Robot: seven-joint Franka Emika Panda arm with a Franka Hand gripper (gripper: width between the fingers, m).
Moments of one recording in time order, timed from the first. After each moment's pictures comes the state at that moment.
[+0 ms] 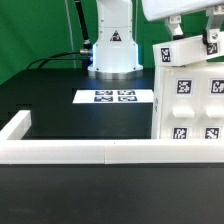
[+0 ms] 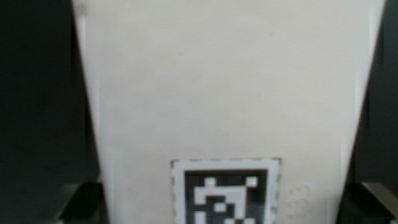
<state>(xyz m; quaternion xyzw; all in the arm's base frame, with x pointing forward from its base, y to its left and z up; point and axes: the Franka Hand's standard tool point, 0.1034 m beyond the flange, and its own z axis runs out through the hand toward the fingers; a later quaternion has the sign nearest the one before) 0.621 0.076 0.165 -0.82 0.56 -0.03 0.09</state>
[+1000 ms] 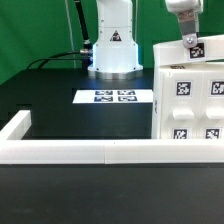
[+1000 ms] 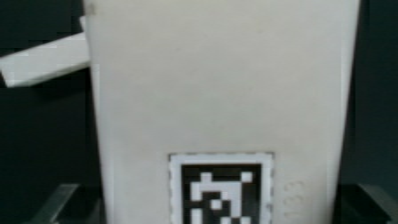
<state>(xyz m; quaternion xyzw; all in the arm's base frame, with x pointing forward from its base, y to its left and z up) 0.620 0.075 0.164 -0.53 0.84 0.04 0.12</state>
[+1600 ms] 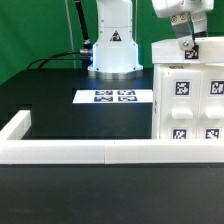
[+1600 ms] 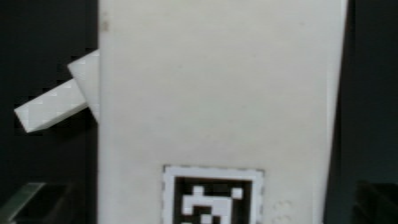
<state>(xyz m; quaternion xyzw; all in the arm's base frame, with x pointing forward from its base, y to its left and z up) 0.620 0.079 0.167 -0.53 0.84 0.05 0.14</state>
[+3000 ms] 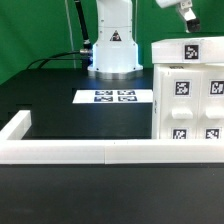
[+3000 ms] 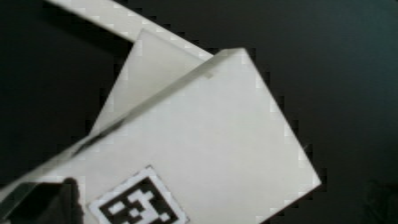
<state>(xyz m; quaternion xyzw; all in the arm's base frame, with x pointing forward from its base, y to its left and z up) 0.634 0.098 0.191 -0.87 0.48 0.01 0.14</state>
